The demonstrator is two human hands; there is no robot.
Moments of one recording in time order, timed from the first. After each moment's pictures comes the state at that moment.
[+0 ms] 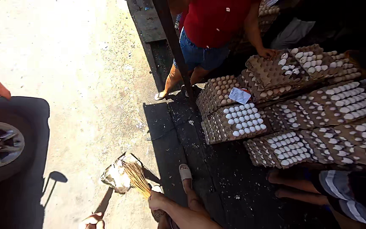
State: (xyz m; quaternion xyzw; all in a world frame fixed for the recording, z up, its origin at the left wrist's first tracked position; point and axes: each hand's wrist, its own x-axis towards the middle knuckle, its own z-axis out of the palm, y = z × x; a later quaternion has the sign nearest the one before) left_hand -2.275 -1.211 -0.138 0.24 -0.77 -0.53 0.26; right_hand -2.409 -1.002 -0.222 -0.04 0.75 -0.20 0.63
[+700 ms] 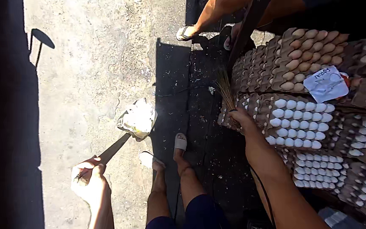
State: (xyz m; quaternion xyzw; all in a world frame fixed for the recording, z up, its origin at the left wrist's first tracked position) left_hand -2.442 -1.122 -0.176 0.49 -0.68 -0.47 0.28; right_hand -2.856 -0.672 -0.374 0.16 0.87 -0.15 0.44
